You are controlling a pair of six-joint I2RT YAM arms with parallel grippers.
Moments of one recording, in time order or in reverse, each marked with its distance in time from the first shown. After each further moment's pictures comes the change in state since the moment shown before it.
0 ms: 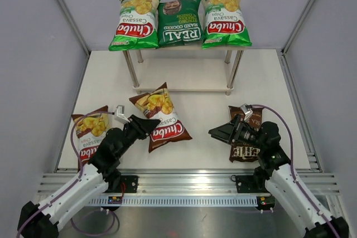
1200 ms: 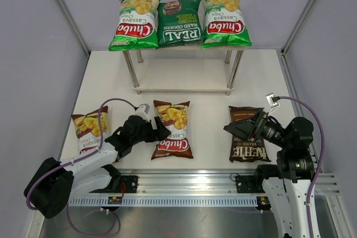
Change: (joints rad) left arm -0.003 0.583 0.180 -0.084 0.115 0.355; right arm -0.213 -0.075 0.481 -0.499 -0.170 -0.314
